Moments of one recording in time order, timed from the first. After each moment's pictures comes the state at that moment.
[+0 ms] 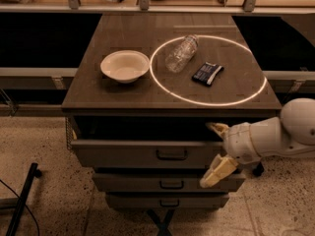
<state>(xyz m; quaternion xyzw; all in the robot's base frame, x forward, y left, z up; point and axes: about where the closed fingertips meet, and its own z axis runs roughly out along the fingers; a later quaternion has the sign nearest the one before) 0.461 -0.138 0.711 -0.57 0.71 0.24 0.33</state>
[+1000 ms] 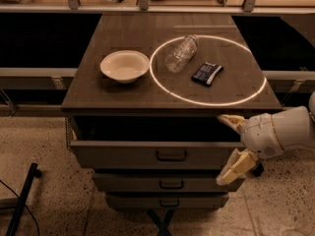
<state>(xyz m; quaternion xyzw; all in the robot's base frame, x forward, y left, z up) 0.445 -0.163 0.760 -0.58 0.70 0.25 0.34</state>
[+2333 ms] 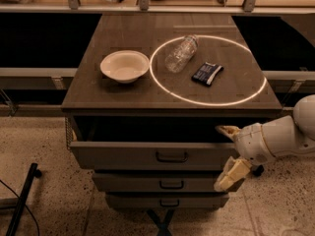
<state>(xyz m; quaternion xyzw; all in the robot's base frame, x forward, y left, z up) 0.449 -0.169 0.711 -0.58 0.72 0.24 0.31</state>
